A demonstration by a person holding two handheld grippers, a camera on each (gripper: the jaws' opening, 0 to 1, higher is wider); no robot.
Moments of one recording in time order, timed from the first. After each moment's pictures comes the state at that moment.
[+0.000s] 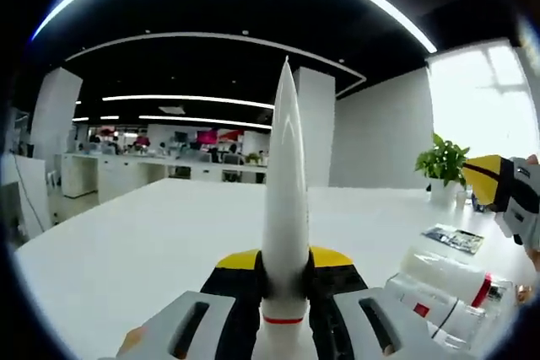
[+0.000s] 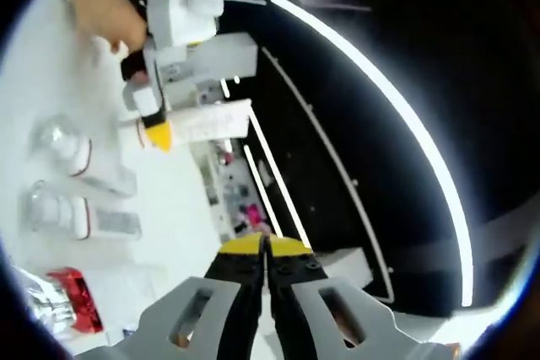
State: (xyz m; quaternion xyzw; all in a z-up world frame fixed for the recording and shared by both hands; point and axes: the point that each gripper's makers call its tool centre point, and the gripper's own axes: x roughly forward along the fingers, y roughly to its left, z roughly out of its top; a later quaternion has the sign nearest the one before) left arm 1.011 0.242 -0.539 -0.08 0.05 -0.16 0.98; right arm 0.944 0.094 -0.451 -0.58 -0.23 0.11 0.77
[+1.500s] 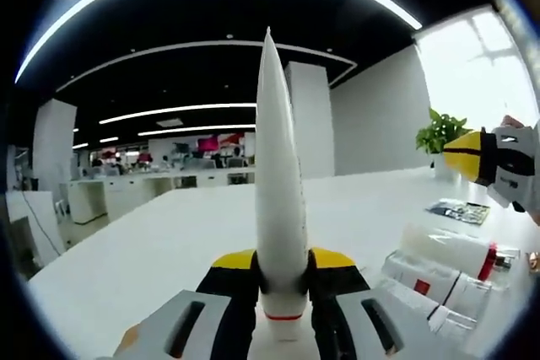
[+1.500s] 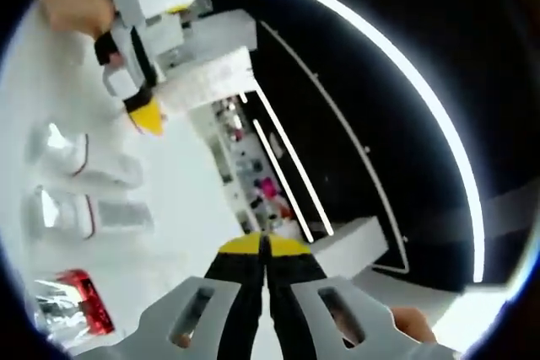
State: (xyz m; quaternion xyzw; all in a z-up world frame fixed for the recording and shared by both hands) left arm 0.996 0.239 -0.544 -0.01 0.05 -0.15 0.99; right arm 0.980 0.085 -0.461 -0.56 -0.18 0.10 0.80
